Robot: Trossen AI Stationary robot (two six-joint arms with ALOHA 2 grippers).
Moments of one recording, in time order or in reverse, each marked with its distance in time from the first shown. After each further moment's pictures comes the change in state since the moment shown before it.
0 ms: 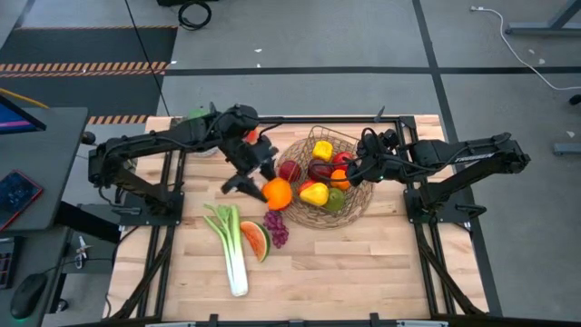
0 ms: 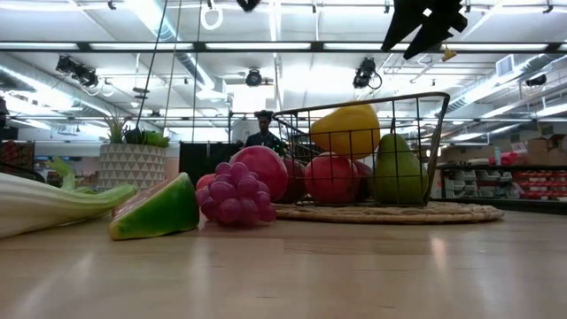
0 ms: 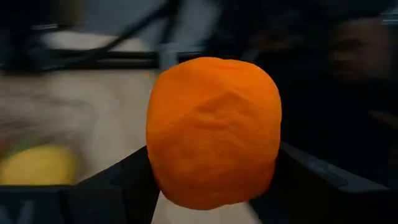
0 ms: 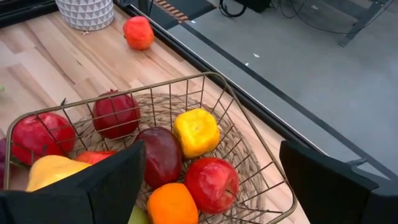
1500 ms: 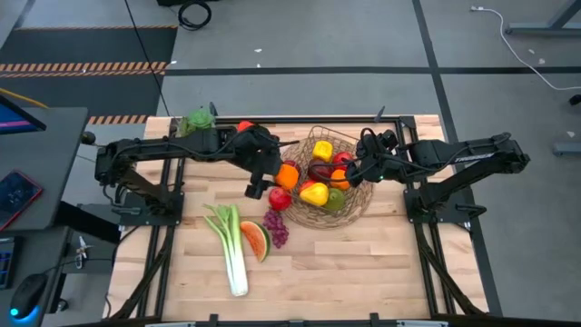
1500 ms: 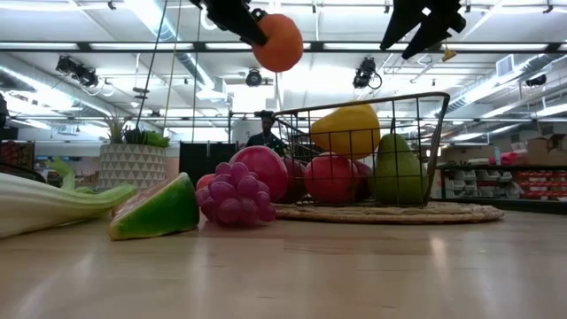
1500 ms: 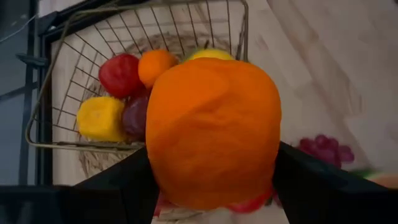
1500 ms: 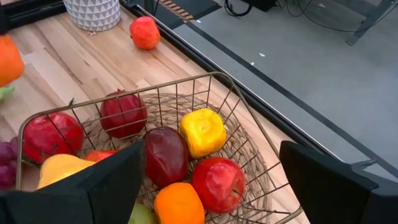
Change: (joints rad) left arm -0.086 0.069 -0.001 -0.157 -0.794 0.404; right arm 0.001 0.000 0.000 0.015 -0.020 -0.004
